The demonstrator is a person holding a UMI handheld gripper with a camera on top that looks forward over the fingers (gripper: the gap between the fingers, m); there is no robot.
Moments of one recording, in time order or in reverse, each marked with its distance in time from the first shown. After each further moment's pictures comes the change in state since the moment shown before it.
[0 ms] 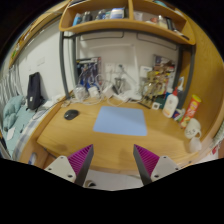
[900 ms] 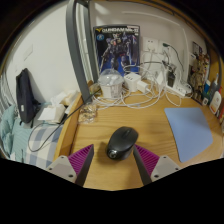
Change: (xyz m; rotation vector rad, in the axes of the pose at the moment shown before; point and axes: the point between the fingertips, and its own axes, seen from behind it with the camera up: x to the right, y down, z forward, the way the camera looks) arm -0.275 -0.066 0.279 -0.149 0.011 0.138
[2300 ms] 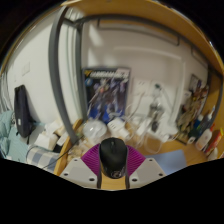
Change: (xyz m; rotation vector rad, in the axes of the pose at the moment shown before) arm 0.062 -0.172 -0.049 0.195 0.062 -0.087
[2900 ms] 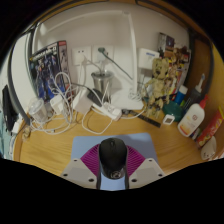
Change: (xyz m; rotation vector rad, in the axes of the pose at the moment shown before) arm 0.241 0.108 0.044 -0.166 0.099 0.077
